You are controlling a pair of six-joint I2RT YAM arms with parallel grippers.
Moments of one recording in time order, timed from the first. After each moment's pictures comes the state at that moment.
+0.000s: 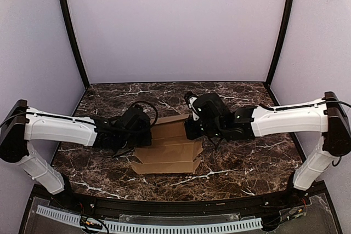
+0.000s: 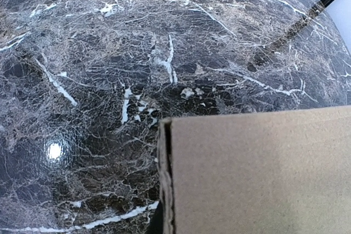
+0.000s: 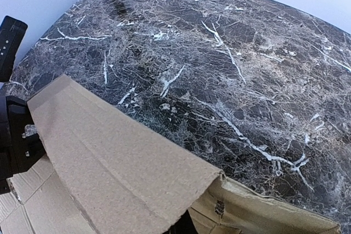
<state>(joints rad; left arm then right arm) -0.97 1.51 0.87 -0.24 -0.43 -0.82 1.07 1.60 1.09 -0.15 0.31 0.43</state>
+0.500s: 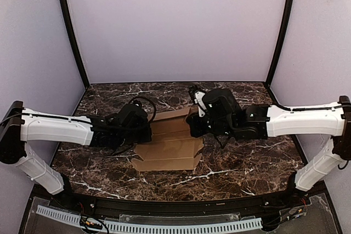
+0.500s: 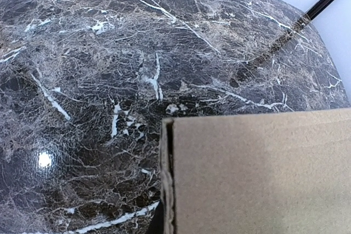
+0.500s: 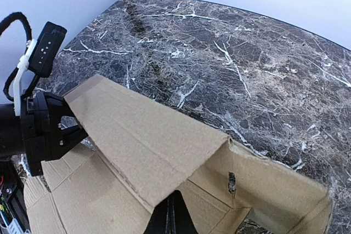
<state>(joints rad) -0.96 1.47 0.87 -0.20 -0.43 -0.82 1.10 1.48 1.07 -0.17 0.31 0.42</state>
